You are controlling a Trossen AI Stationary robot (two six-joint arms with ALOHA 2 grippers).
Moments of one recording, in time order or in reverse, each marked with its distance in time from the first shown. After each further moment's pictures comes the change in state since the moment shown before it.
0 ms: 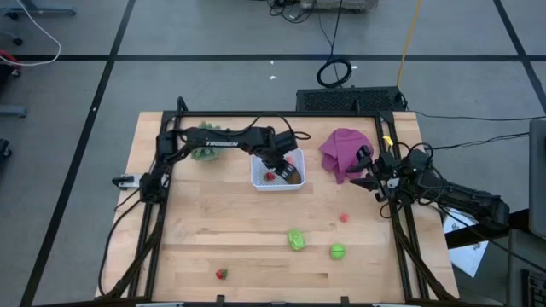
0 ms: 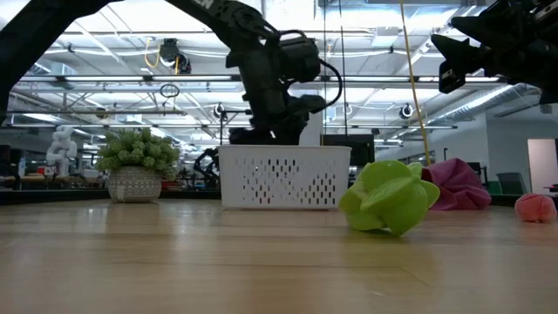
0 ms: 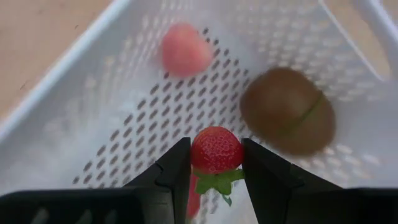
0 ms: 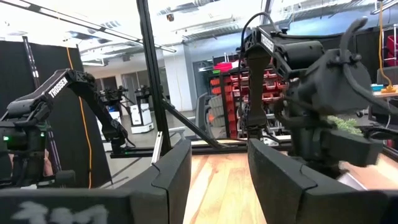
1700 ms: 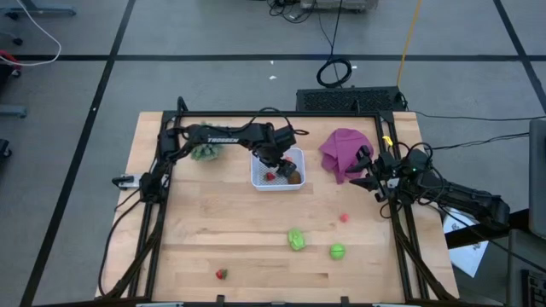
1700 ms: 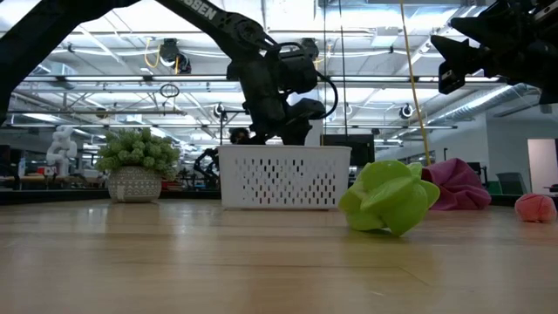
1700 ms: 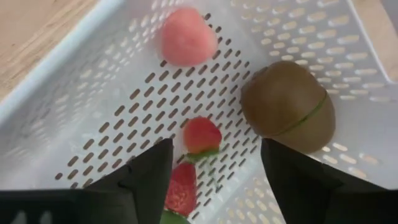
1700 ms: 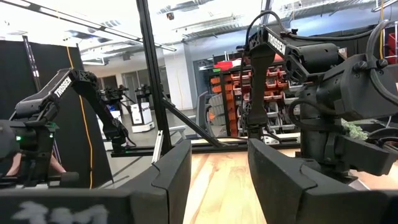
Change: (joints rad) left arm 0.045 0.017 0.000 0.000 0.120 -0.022; right arm 0.000 0.007 0.000 -0.001 -0.003 -0.002
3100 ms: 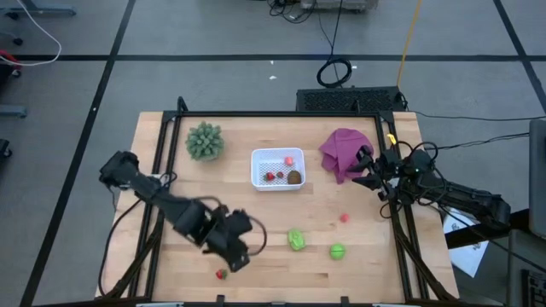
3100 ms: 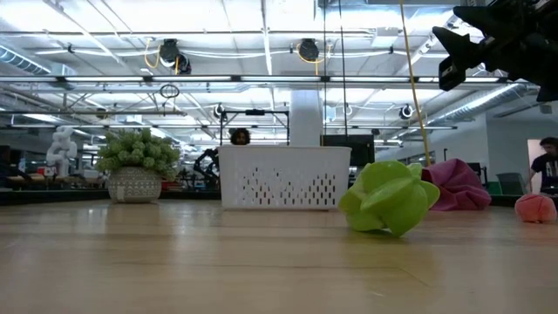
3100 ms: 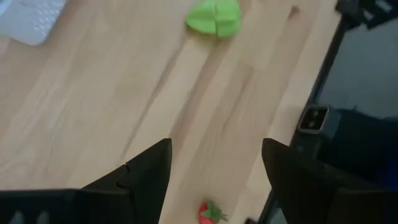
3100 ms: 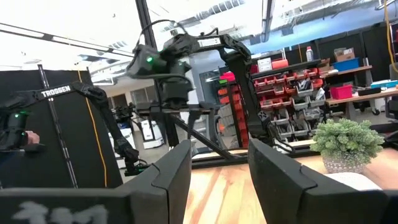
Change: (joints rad) left arm -0.835 -0.394 -0.013 -0.297 -0.418 -0.426; right arm 0.000 0.015 0.000 0.092 0.003 0.132
